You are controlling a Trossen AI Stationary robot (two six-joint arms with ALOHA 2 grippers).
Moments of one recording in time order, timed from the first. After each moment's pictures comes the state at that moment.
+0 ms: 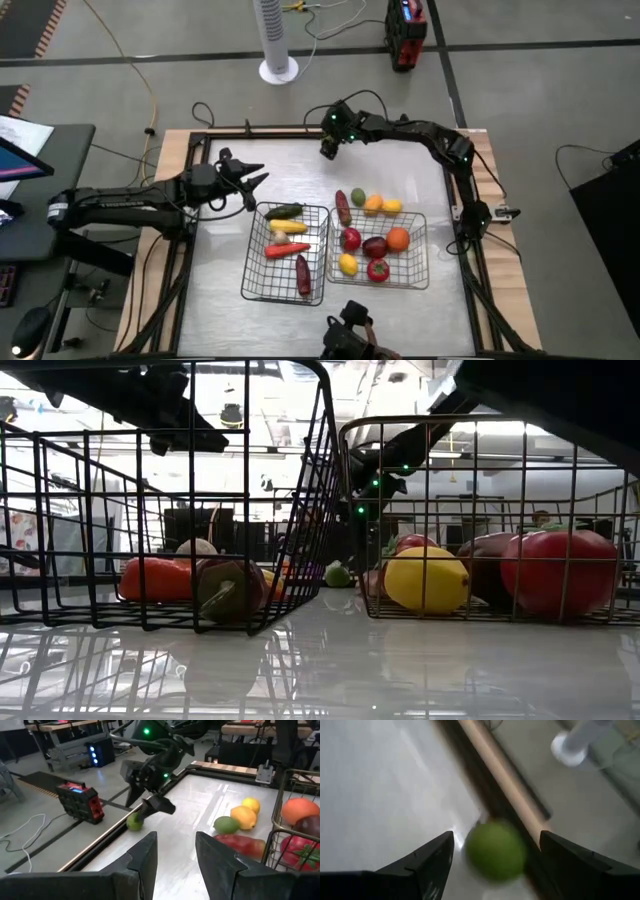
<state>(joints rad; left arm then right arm) 0.21 0.75 0.47 0.04 -0.33 -0.05 -0.61 2.13 1.57 -0.26 0.06 -0.17</state>
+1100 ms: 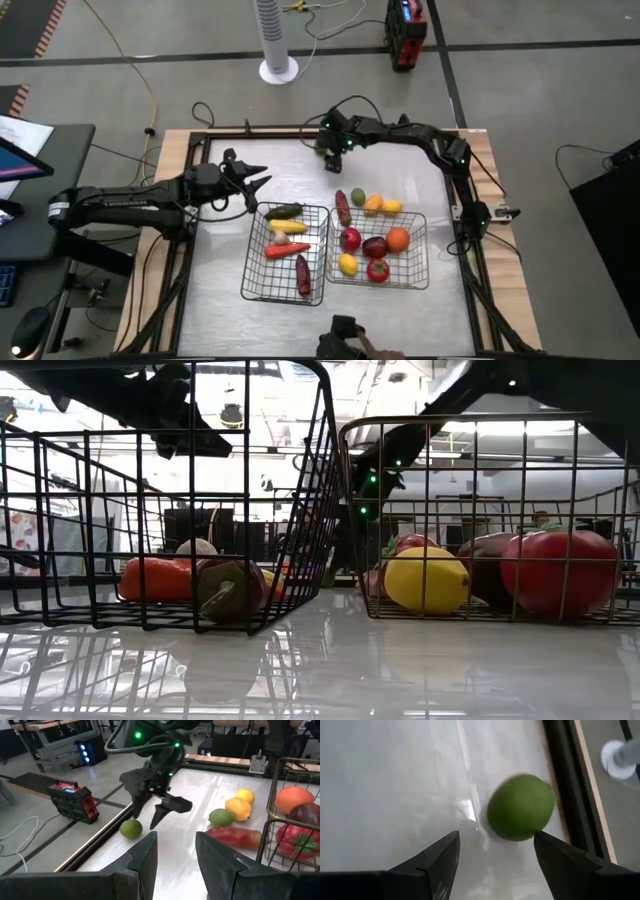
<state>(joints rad) 0.23 0.79 0.47 0.05 -0.28 -0.01 -0.56 2.15 1.61 -0.45 -0.06 -0.41</state>
